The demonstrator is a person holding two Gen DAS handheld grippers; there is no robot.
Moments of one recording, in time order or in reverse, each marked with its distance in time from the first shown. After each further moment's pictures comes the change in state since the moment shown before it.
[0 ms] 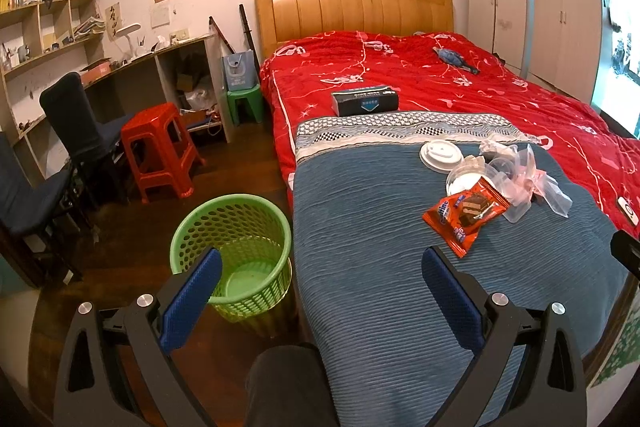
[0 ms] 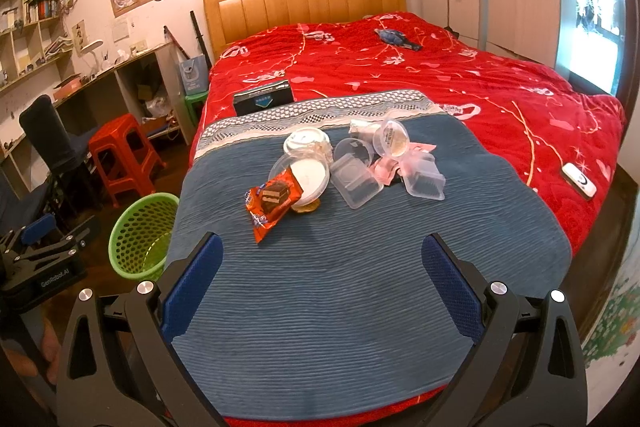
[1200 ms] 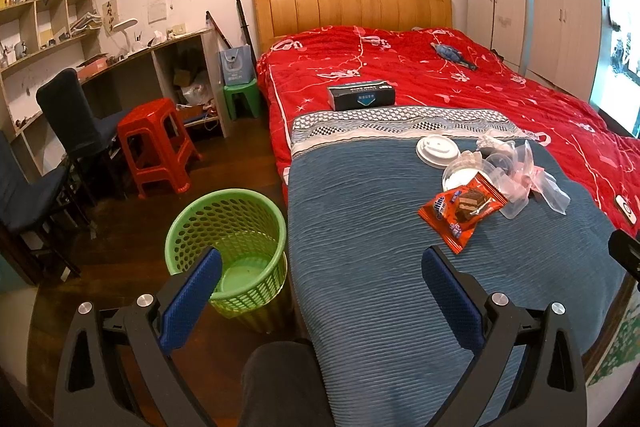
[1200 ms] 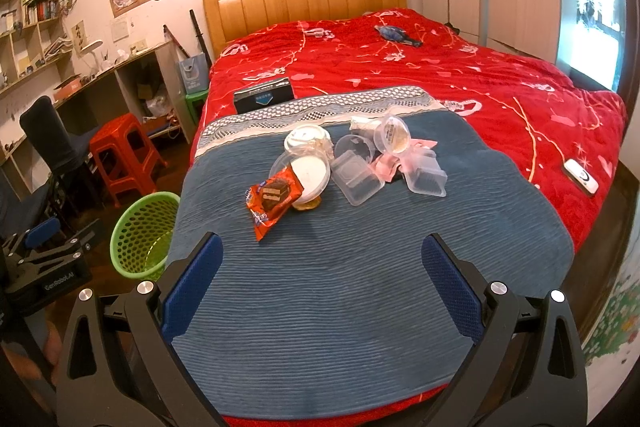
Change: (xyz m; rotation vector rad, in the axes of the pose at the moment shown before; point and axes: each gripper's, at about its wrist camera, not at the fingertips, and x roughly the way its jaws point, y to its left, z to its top) left arm 0.005 -0.012 -0.008 -0.003 0.020 -0.004; right arm 0.001 0.001 -0.002 0.005 0.005 0.003
